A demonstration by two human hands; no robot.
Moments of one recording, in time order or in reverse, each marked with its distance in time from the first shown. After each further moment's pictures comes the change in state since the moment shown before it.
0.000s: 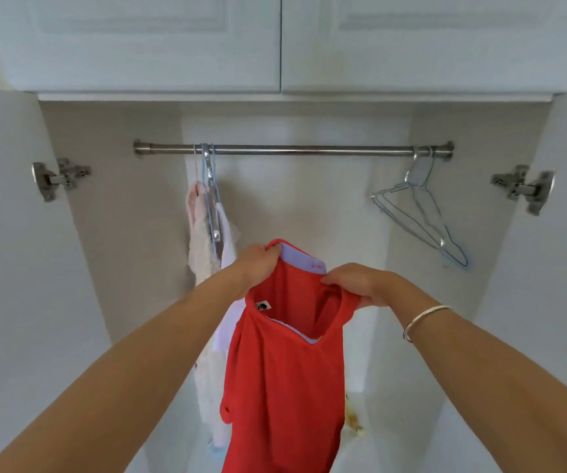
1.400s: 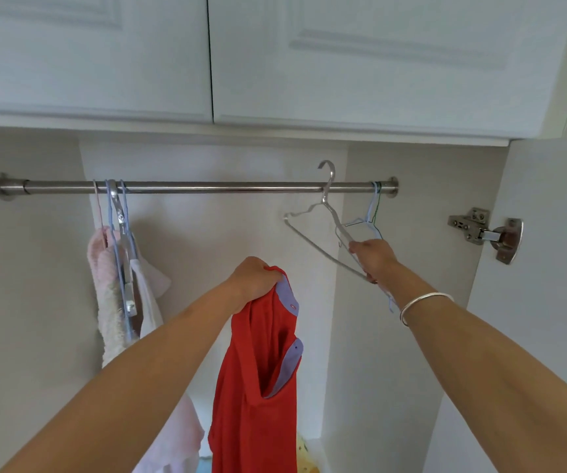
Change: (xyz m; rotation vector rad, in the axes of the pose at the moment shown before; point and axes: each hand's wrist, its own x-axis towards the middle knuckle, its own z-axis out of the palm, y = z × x) left_hand 0.139 0.054 0.049 0.090 -0.210 0.125; right_hand 0.094 -0.011 -0.150 0.214 0.760 -0.051
